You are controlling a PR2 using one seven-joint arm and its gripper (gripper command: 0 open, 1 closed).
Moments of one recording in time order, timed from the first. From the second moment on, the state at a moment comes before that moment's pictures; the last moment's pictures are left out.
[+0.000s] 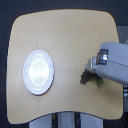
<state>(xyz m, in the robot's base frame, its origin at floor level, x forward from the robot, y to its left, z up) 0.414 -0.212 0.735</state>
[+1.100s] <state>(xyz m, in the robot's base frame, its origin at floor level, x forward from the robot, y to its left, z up) 0.417 -0.206 0.738</state>
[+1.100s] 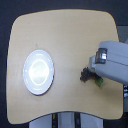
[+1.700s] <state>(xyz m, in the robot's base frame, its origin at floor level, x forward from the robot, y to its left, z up) 0.422 -0.192 0.763</state>
